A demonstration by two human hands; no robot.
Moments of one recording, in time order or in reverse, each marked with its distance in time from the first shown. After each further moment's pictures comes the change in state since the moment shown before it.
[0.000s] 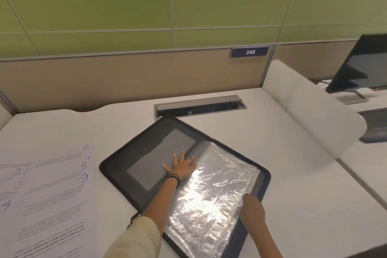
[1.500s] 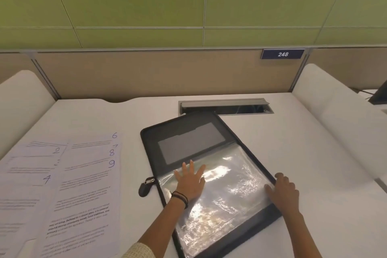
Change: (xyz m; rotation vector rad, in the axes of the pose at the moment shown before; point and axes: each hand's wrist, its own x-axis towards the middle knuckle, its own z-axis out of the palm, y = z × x) left_hand -0.044 -0.040 0.033 0.242 0.233 0.047; right_hand 0.075 0.025 -0.019 0.006 0.218 -0.082
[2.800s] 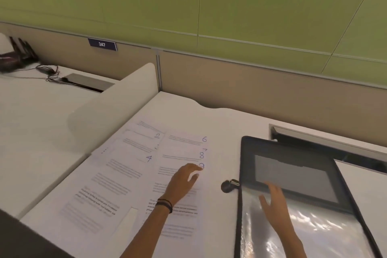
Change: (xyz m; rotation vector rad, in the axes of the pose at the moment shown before) left_hand -0.102 -0.280 -0.041 -0.684 0.606 -0.068; right_hand -0.067 -0.288 0.041 0.471 -0.204 -0.482
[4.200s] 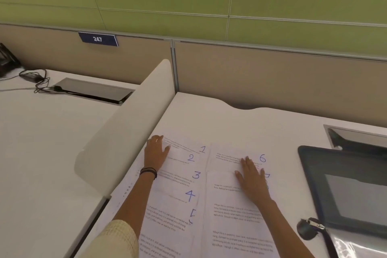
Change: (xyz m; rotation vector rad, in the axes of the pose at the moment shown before) left_hand 0.168 -0.230 -0.195 0.372 0.124 -0.329; right_hand 0.162 -0.154 0.217 -0.504 -0.227 -0.087
